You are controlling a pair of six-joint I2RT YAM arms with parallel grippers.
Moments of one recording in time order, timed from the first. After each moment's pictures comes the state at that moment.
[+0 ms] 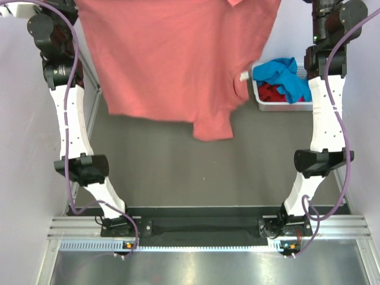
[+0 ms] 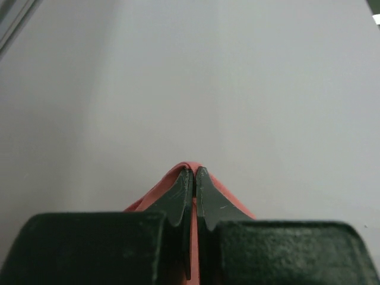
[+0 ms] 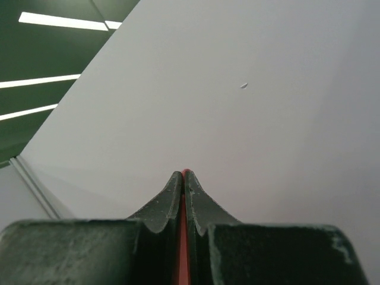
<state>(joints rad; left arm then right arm) 0.18 1.78 2.30 -0.06 -0.06 -0.86 0.08 1.88 2.52 0.05 -0.02 0.71</state>
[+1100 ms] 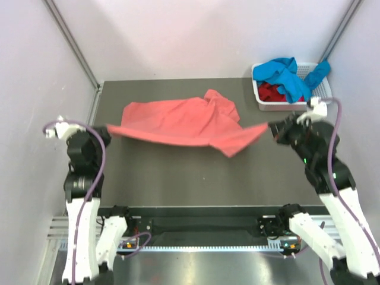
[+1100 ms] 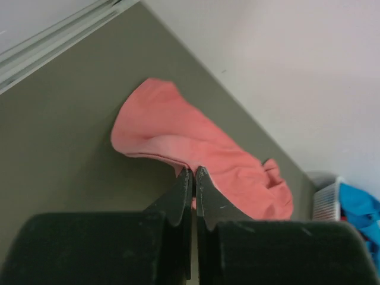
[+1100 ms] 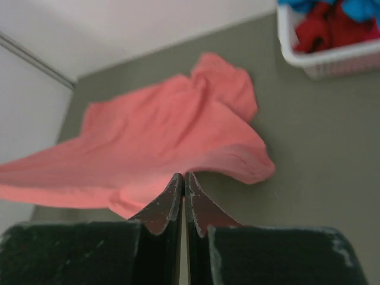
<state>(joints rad) 0.09 0.70 0.96 -0.42 -0.18 -0.74 0.29 0.78 1.07 -0.47 0.04 0.51</state>
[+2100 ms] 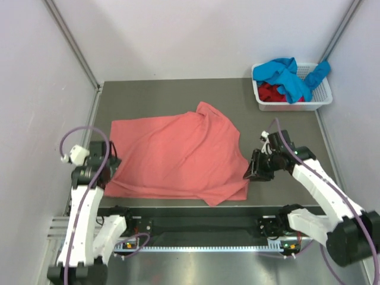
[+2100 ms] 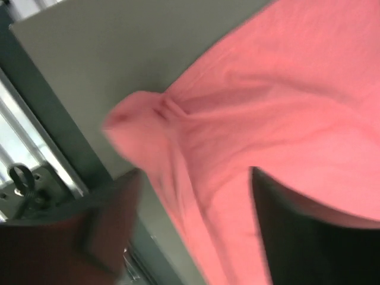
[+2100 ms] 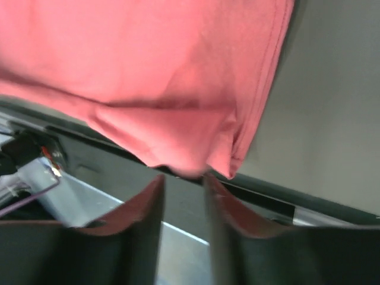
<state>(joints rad) 0.01 0.70 0.86 -1.14 -0.50 -1.03 0.30 0.98 0.74 -0.87 -0.39 0.54</state>
